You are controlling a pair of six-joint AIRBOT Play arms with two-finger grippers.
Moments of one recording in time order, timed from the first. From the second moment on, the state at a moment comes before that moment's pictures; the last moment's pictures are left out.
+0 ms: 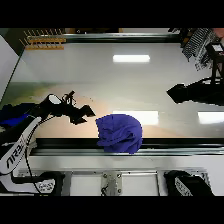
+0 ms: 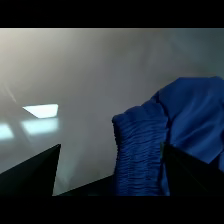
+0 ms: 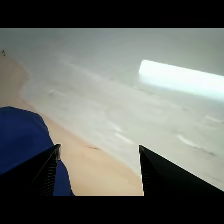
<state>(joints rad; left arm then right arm) -0.11 -1.52 0.93 0.79 -1.04 -1.50 -0.01 -0.88 1.22 -1.20 1.23 1.36</state>
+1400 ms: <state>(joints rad) 0.01 -1.58 1.26 0.86 -1.10 -1.42 0.20 -1.43 0.85 -0.87 1.00 1.39</state>
